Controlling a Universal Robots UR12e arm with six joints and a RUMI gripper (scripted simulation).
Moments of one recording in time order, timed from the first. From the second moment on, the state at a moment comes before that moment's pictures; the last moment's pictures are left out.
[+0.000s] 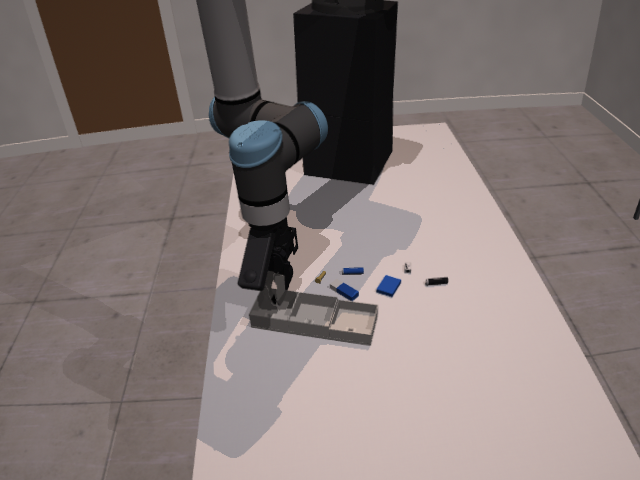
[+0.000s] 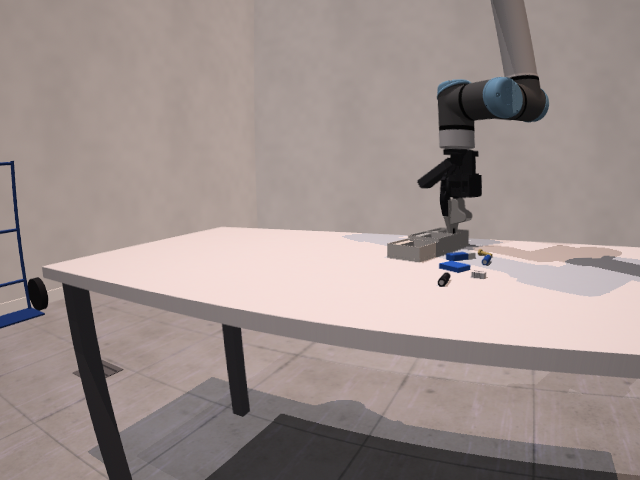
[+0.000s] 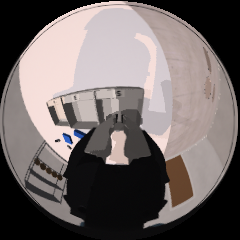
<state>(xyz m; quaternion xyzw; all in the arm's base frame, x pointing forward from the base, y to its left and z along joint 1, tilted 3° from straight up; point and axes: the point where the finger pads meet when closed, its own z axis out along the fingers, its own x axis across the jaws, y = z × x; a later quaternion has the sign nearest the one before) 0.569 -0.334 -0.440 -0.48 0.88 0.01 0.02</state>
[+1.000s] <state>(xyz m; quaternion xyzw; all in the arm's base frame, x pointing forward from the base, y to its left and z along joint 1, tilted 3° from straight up) 0.569 -0.335 -0.427 -0.48 0.88 0.01 0.02</state>
